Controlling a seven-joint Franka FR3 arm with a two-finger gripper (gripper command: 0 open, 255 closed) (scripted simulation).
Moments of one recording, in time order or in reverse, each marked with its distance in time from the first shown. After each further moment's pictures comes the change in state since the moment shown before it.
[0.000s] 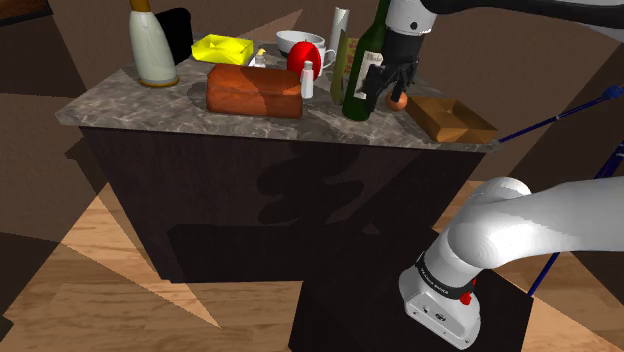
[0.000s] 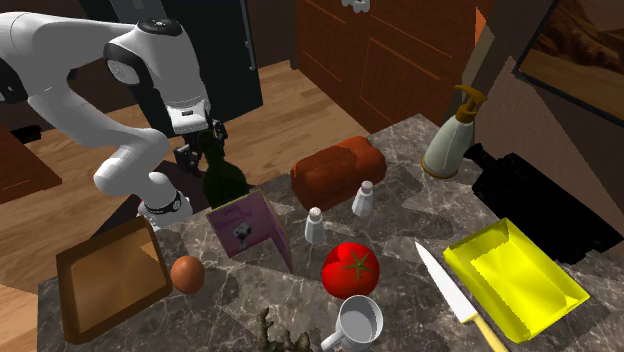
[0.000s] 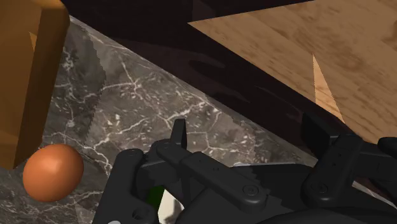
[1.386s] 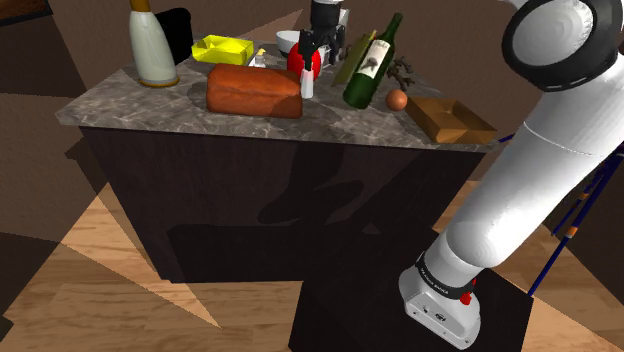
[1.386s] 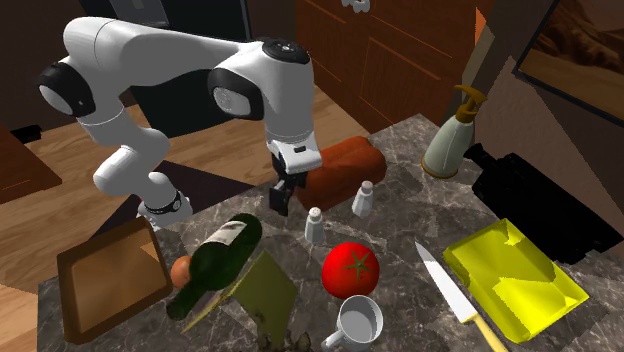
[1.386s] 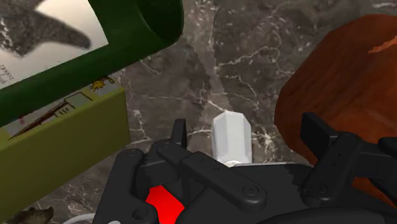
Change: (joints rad) arm -0.023 0.783 -0.028 0.732 -0.037 0.045 -0.062
